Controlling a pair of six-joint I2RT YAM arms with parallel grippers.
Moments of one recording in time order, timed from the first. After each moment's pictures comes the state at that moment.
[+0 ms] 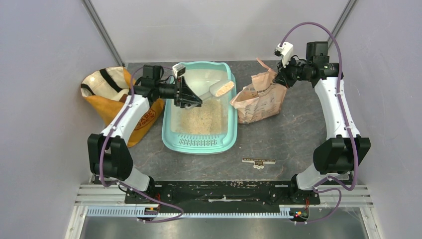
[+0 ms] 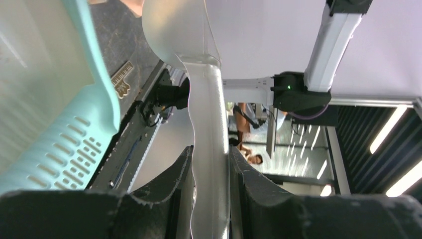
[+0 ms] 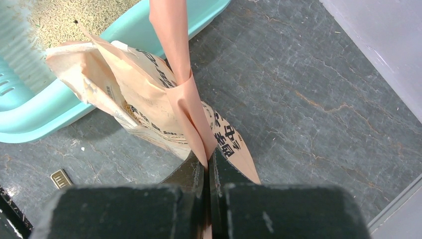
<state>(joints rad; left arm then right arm) -0.21 1.54 1.27 -0.39 1.29 -0.76 -0.02 1.59 1.70 -0.89 -0.66 -0.67</state>
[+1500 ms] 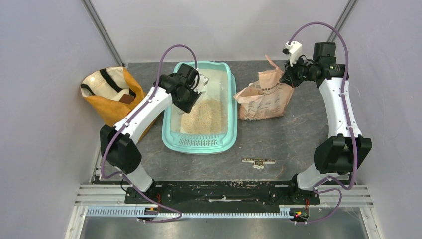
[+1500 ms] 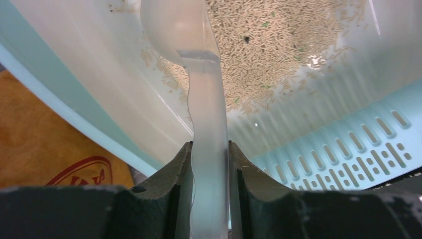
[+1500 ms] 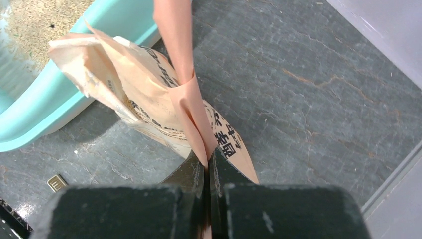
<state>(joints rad) -0.52 1.66 1.59 -1.04 -0.09 0.13 -0.08 1.59 1.68 -0.88 -0.64 -0.62</state>
